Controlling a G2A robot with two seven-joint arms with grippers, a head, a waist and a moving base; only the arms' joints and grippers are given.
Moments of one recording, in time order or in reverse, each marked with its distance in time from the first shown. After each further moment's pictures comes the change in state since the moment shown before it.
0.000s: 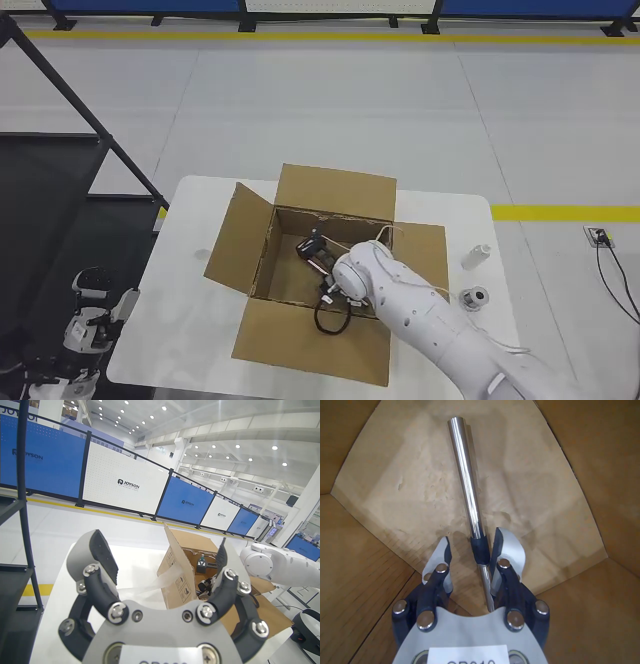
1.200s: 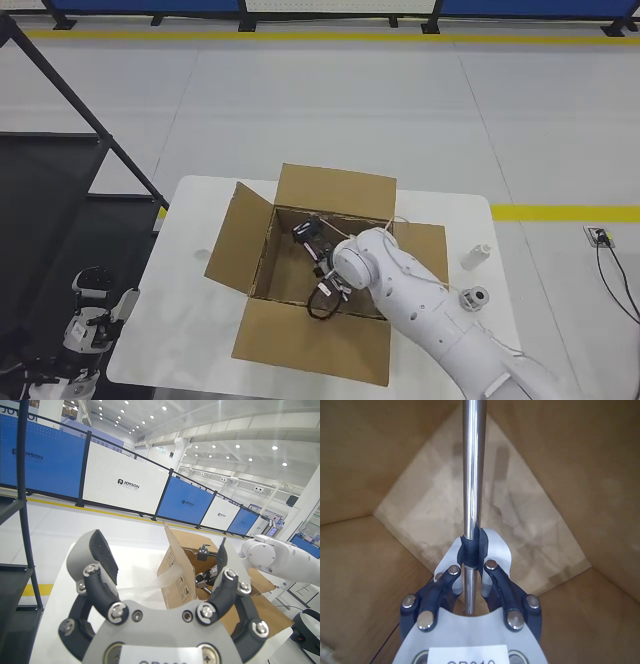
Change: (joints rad) left arm 0.000 0.000 0.000 0.000 0.000 0.000 0.000; right arm -0.064 0.028 0.213 -0.183 -0.062 -0.036 0.018
